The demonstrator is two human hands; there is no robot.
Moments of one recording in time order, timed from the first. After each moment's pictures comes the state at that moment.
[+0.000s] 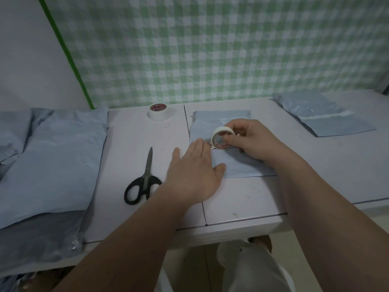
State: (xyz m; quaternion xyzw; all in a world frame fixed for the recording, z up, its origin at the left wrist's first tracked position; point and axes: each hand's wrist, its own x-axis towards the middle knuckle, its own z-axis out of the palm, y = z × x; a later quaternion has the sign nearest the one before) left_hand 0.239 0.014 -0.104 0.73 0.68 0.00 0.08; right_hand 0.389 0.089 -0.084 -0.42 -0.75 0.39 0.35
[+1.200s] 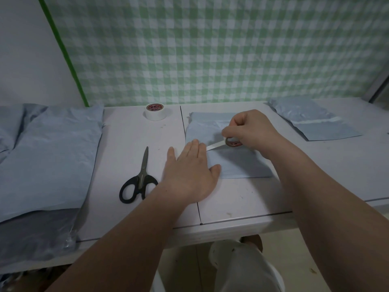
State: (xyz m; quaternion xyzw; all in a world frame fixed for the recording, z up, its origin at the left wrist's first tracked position) left_hand 0.240 0.013 -0.106 0.73 0.68 0.01 0.06; right_hand 0.386 0.091 -0.058 -0.54 -0.72 0.30 0.32
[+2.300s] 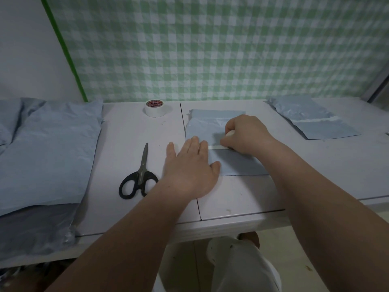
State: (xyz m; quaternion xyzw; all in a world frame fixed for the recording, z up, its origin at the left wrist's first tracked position) left_hand 0.241 0.014 -0.106 0.73 0.68 0.01 0.05; right_hand 0.373 0.087 -0.059 -0.61 -0.77 0.11 0.12
